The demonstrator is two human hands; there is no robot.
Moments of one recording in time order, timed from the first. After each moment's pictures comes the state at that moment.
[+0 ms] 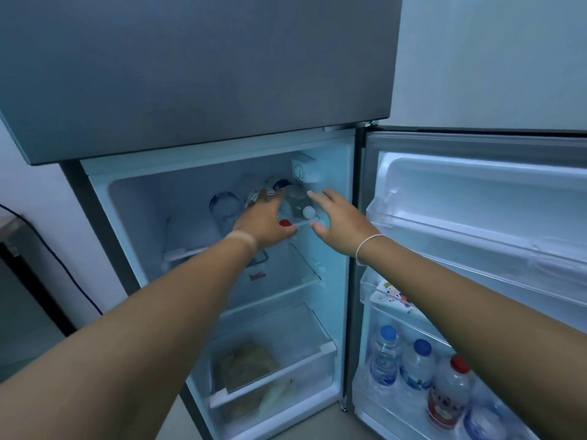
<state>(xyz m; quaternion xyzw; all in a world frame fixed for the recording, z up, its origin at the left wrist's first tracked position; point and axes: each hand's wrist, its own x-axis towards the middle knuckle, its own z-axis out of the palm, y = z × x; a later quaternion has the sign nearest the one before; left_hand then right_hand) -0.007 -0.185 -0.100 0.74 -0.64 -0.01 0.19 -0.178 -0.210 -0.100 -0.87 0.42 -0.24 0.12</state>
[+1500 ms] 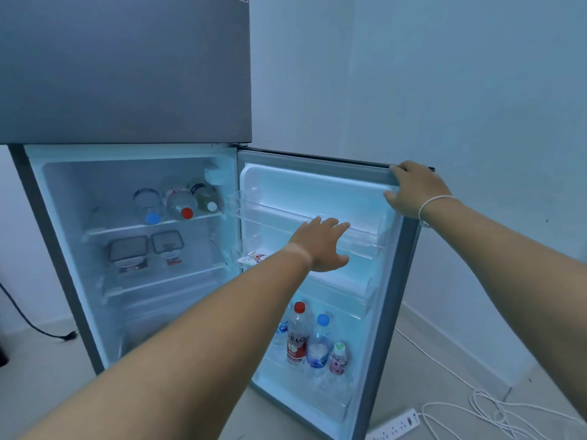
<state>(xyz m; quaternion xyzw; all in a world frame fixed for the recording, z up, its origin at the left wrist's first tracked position) -0.389 -0.038 -0.076 0.60 -0.80 0.01 0.09 -0.565 -0.098 -0.005 -0.75 0.62 -0.17 -0.15</state>
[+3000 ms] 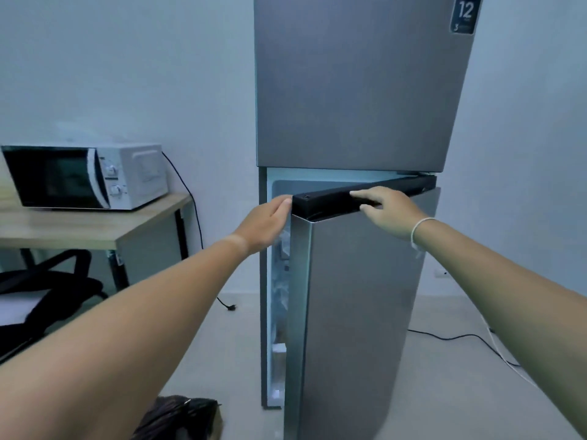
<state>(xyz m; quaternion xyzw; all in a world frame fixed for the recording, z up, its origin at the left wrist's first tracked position) -0.055 0.141 -0.029 0.72 -0.54 -0.02 0.43 -0.237 -0.013 -0.001 -0.91 0.27 -0.28 0.12</state>
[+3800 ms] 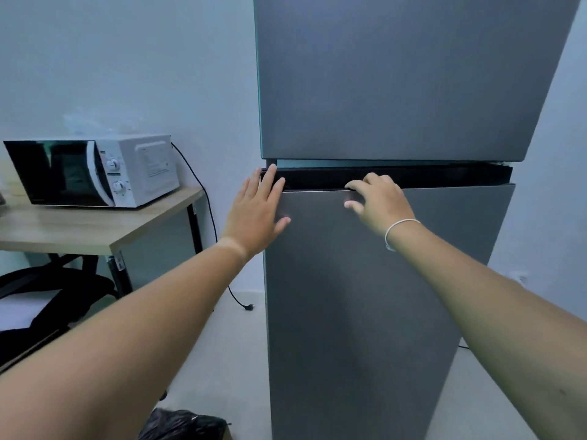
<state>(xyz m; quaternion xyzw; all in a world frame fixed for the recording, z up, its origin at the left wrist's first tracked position) 0.050 0.060 -0.054 0.82 -0.48 0.32 0.07 -0.100 -0.103 -0.031 -0.91 0.29 -0.30 -0.03</state>
